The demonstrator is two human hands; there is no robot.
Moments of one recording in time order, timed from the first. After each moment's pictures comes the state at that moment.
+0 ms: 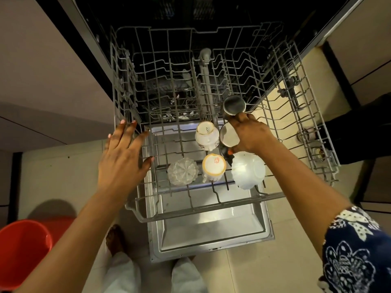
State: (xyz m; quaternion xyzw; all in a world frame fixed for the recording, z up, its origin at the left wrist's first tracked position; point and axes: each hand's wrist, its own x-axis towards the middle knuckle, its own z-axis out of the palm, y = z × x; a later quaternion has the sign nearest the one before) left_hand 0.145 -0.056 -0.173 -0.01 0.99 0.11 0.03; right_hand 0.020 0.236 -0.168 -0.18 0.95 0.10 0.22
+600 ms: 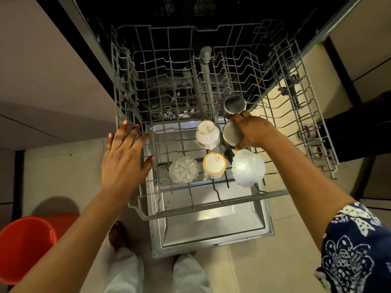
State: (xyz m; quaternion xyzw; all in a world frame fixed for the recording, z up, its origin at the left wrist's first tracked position) left_hand 0.147 -0.054 -0.171 -0.02 0.99 0.11 0.03; right_hand 0.010 0.241 -0.160 -0.18 0.94 0.07 0.29
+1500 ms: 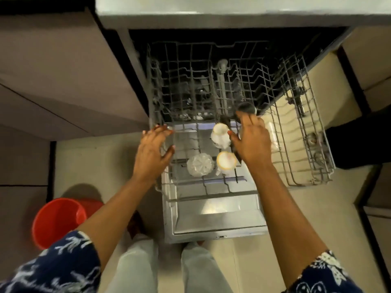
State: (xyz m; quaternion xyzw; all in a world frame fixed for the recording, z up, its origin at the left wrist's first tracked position) left_hand 0.154 -0.057 -0.147 -0.04 0.95 0.32 -0.03; right_hand 0.079 0.183 -0.096 -0.06 0.99 -0.13 0.04
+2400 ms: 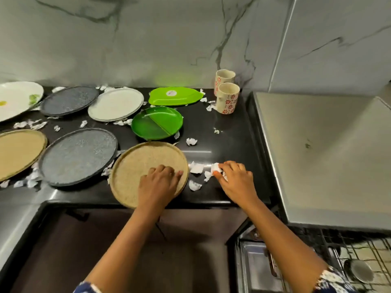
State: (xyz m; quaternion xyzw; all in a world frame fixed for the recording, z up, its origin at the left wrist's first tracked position) left_hand -0.012 -0.493 0.055 -0.14 0.99 0.05 -0.07; right_hand -0.098 -0.274 0.049 -0.21 0.96 -0.16 -0.03
